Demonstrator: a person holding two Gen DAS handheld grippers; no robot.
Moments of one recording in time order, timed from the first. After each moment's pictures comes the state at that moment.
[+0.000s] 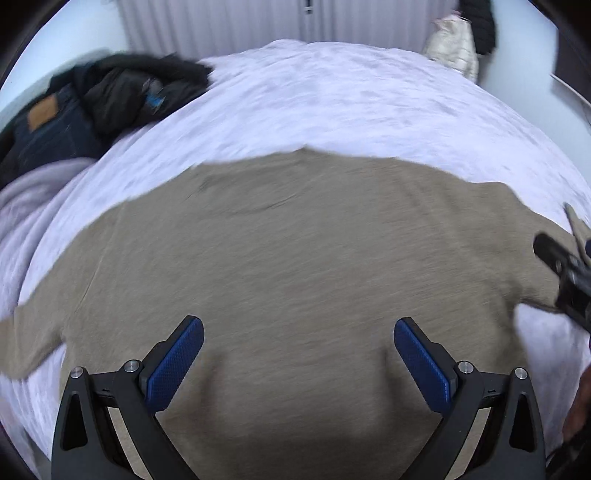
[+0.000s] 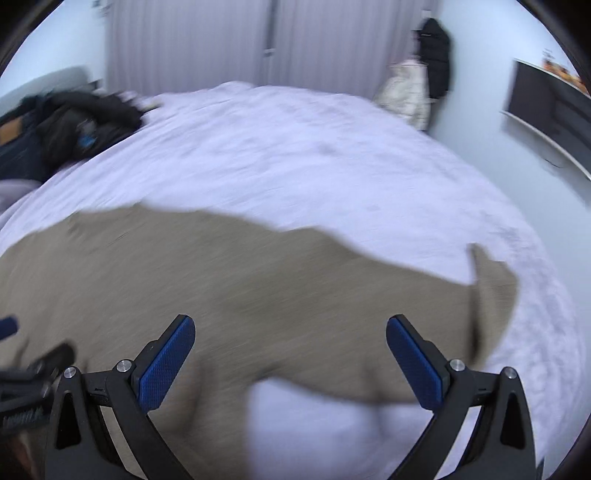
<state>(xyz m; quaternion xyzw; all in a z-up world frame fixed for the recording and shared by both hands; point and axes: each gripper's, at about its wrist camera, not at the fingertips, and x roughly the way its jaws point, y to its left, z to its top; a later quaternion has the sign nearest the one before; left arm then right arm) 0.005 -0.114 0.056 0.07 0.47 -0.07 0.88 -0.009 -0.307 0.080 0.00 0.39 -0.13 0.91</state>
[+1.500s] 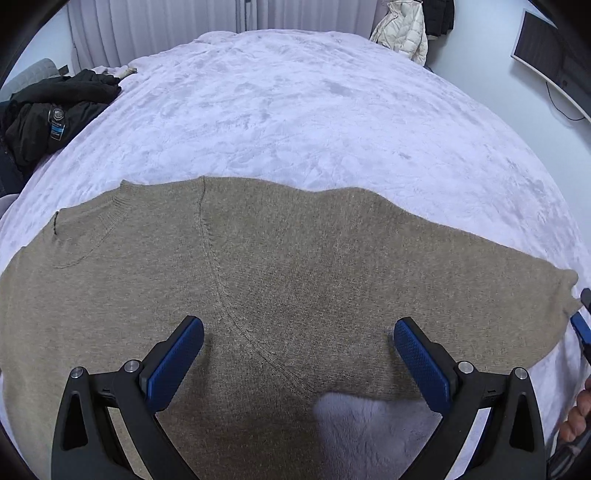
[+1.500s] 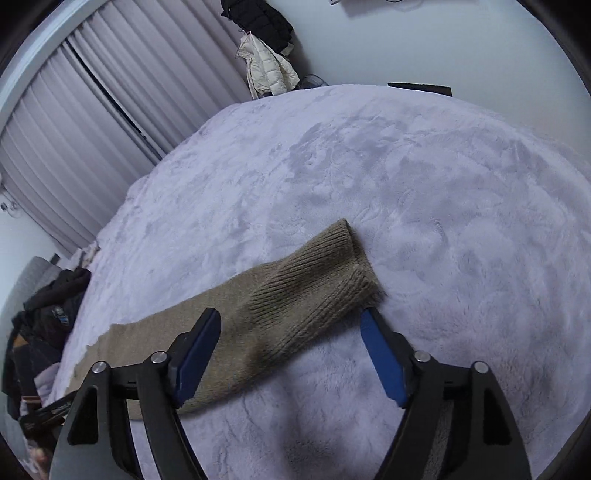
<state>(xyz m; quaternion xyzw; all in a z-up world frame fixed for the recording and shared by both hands) 0.028 -0.267 0.056 0.05 0.50 -0.14 0.85 -0.148 -0.631 0.051 0.34 0.31 -0.15 0.88</state>
